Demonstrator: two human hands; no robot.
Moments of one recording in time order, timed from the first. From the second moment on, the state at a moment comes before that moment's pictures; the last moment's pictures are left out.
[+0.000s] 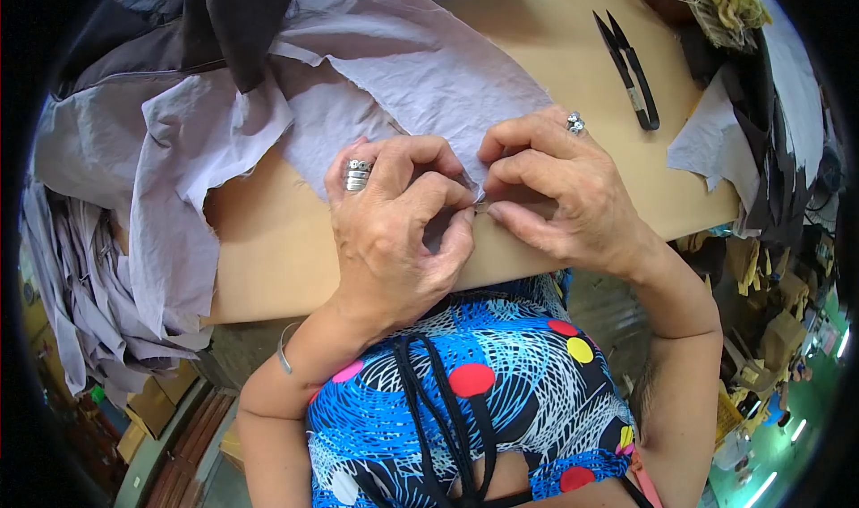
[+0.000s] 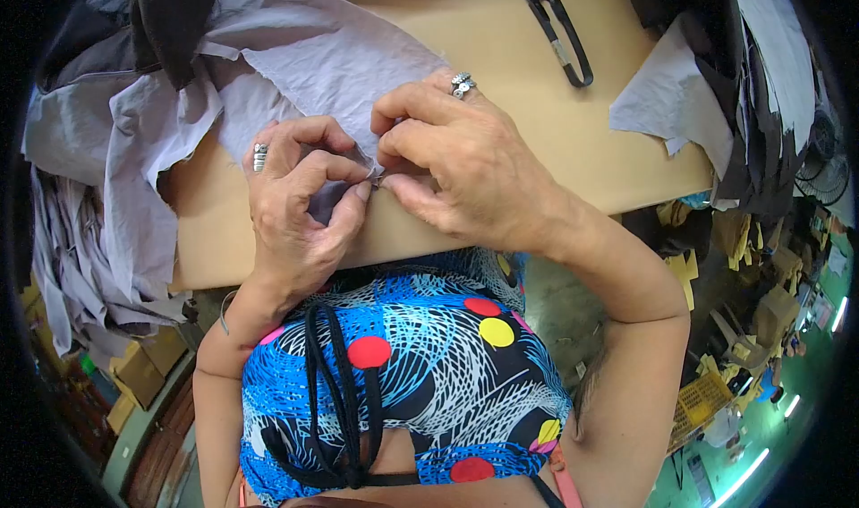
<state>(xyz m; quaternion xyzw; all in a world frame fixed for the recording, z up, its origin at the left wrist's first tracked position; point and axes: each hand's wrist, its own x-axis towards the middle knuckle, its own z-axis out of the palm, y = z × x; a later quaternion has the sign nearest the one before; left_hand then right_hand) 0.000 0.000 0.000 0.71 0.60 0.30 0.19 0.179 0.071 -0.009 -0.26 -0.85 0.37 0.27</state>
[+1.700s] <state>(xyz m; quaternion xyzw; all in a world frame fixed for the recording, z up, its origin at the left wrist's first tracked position) -0.004 -0.002 -0.007 0.71 0.58 0.33 0.20 0.164 0.061 -0.015 -0.29 -0.85 0.29 0.32</state>
